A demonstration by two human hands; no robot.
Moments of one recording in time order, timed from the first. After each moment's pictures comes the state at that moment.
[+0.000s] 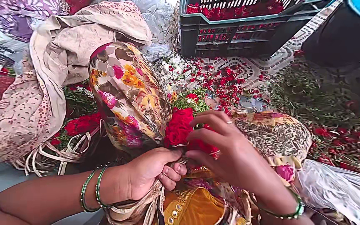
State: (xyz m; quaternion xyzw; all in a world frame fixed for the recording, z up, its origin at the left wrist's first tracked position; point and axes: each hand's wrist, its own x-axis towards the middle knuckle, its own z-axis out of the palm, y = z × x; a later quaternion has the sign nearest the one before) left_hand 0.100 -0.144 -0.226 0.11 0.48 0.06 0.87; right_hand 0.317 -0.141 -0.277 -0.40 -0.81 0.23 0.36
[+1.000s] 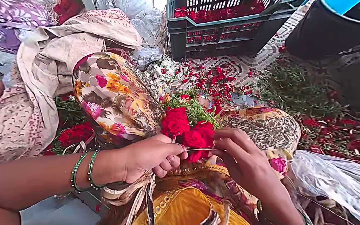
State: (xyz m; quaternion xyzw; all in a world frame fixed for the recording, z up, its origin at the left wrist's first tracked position) left_hand 0.118 -0.104 -0.200 0.34 0.53 -0.08 0.78; right_hand 0.359 -0.181 -0.316 -0.45 -0.78 0.17 0.40
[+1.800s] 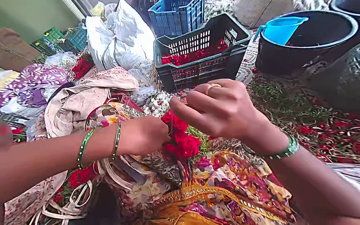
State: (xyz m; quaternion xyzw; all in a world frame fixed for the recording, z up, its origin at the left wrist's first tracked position) left_hand 0.164 -0.029 -0.137 0.92 0.21 -0.33 0.05; right_hand 0.371 -0.062 -0.182 -0.23 -0.83 -0.28 0.42
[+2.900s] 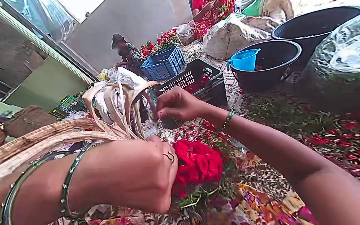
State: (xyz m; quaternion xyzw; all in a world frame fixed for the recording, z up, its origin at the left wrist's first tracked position) left_hand 0.218 -0.028 -0.016 0.88 -0.28 -0.13 -0.36; right_hand 0.398 0.056 -0.158 -0.07 -0.80 0.22 0.56
